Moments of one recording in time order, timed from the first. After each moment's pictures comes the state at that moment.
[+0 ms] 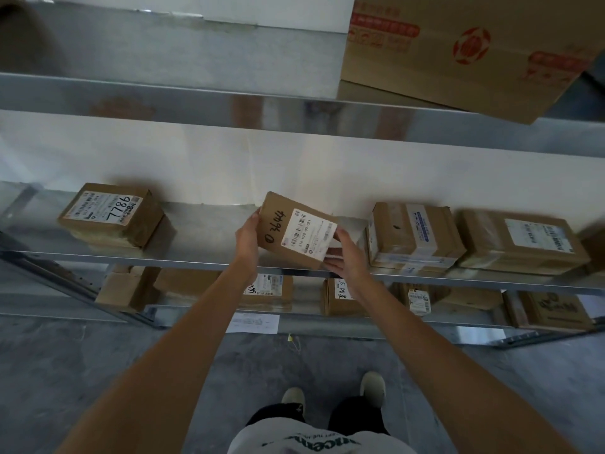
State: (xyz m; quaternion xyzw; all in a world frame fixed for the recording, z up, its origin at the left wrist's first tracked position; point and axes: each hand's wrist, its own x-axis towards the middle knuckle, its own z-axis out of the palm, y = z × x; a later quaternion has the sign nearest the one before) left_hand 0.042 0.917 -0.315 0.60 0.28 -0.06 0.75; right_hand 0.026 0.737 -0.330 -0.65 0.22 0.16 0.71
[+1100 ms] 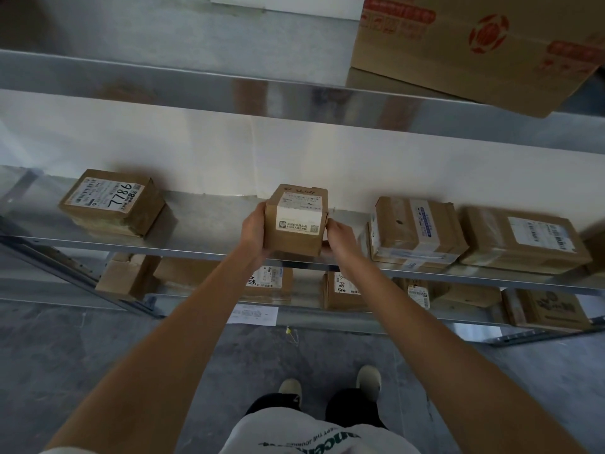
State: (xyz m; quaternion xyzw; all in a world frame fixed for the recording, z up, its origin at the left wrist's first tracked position) left_hand 0.053 0.918 -0.323 0.54 0.26 -0.12 0.79; right_hand 0.042 0.760 -0.310 -0.75 0.20 0.17 0.61
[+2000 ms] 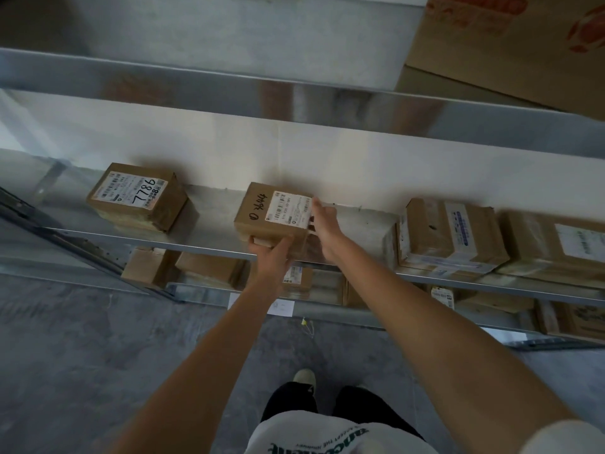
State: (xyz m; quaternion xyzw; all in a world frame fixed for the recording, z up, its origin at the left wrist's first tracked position) left_hand 0.024 0.927 -0.361 0.49 0.35 -0.06 0.80; right_hand 0.093 0.834 -0.333 -0.70 0.21 0.22 0.65
